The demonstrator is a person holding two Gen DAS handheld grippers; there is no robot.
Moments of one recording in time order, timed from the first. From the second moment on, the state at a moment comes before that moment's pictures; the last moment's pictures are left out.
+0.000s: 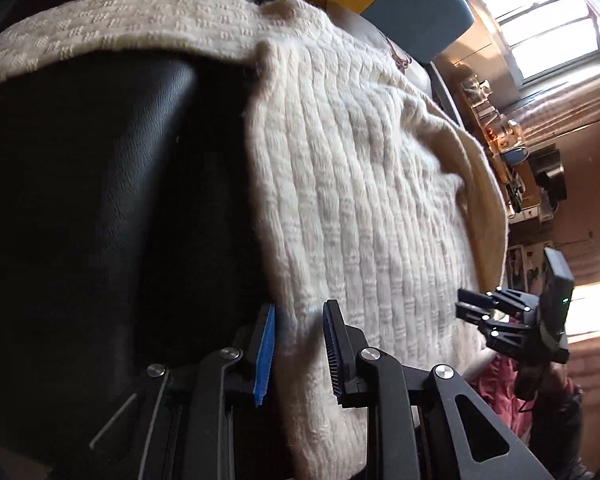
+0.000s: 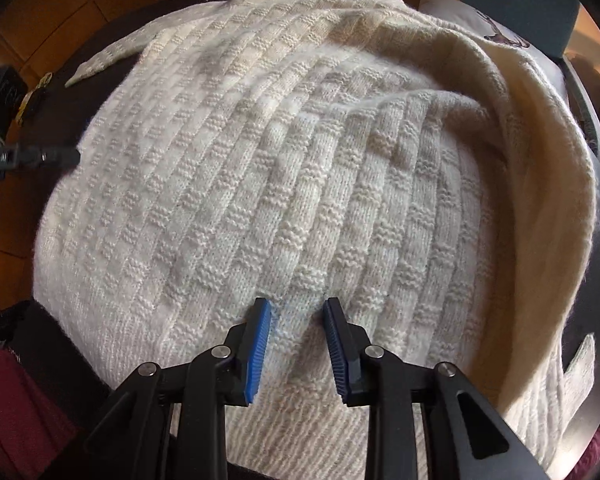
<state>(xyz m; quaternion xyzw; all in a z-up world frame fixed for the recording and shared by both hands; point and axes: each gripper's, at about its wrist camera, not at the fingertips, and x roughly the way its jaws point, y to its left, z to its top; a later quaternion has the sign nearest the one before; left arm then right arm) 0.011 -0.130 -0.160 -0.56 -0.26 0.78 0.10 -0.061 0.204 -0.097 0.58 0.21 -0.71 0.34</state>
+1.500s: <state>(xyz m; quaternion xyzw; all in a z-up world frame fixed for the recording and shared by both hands) -0.017 0.013 -0.156 -0.55 0.04 0.81 0.19 -0.096 0.457 -0.086 0.57 0.17 -0.77 0.24</state>
